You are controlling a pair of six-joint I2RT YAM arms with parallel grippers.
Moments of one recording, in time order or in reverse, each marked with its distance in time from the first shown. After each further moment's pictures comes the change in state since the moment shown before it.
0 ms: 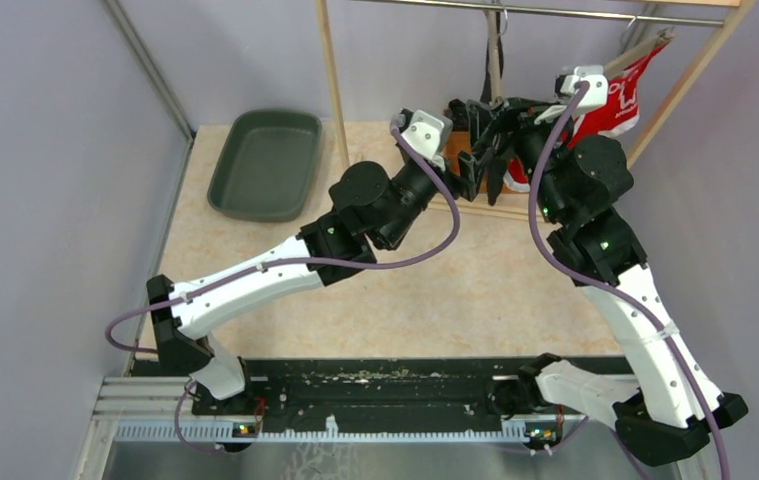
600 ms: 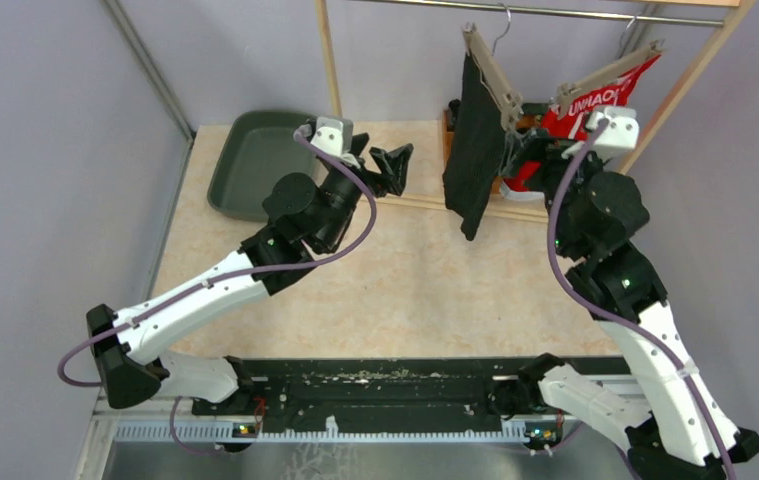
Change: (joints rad) left arm 0.169 -0.303 -0.404 0.054 -0.027 -0.170; right arm 0.008 -0.132 -0.095 -0.130 0.246 -0.023
